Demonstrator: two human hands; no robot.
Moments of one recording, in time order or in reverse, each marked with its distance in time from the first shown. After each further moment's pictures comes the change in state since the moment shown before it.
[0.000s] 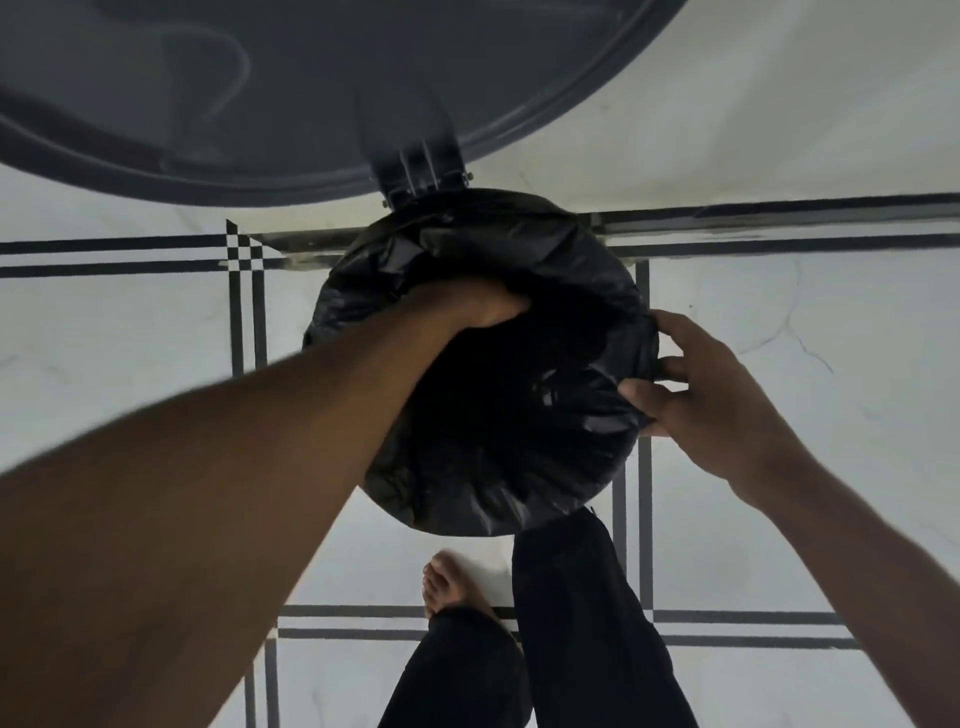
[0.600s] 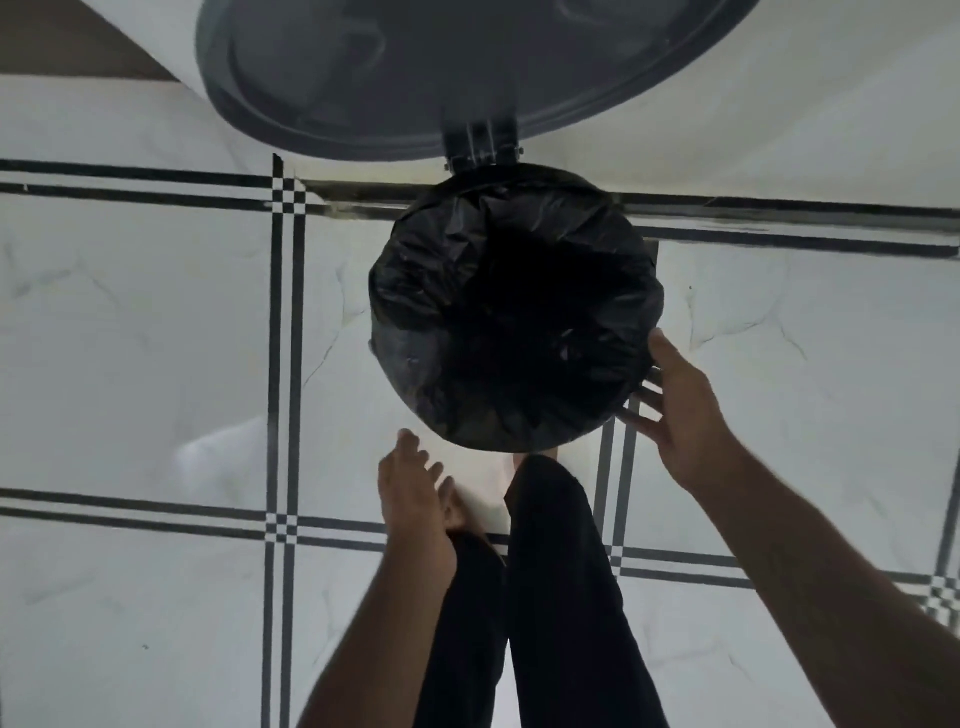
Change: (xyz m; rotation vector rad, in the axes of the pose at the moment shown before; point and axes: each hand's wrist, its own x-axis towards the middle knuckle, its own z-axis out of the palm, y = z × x) left_hand -0.215 -0.017 0.129 -1.871 0.480 -0.876; right_hand -0.041 -0.014 0.029 0.570 0.112 0.452
